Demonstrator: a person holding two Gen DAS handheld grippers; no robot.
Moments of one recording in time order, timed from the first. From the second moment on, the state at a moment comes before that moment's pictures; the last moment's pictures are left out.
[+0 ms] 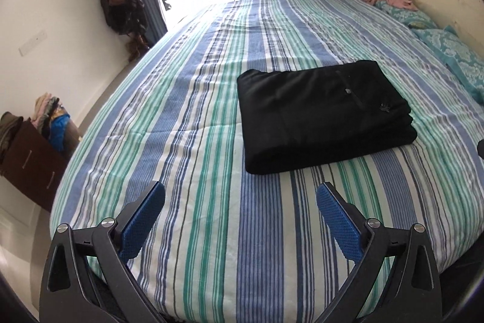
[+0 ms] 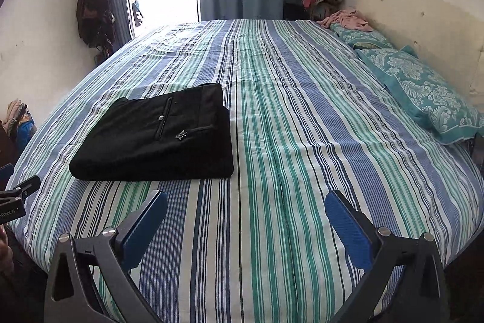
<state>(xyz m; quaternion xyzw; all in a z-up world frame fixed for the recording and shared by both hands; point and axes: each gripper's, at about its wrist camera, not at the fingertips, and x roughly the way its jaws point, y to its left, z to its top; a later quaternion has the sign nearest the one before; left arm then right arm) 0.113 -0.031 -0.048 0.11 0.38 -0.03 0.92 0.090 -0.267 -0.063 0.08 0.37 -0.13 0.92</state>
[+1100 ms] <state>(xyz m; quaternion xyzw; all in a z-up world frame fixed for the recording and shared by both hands) 0.041 -0.028 0.021 0.09 0.33 -0.10 0.93 0.025 -0.189 0.010 0.07 0.38 -0.11 0.91</state>
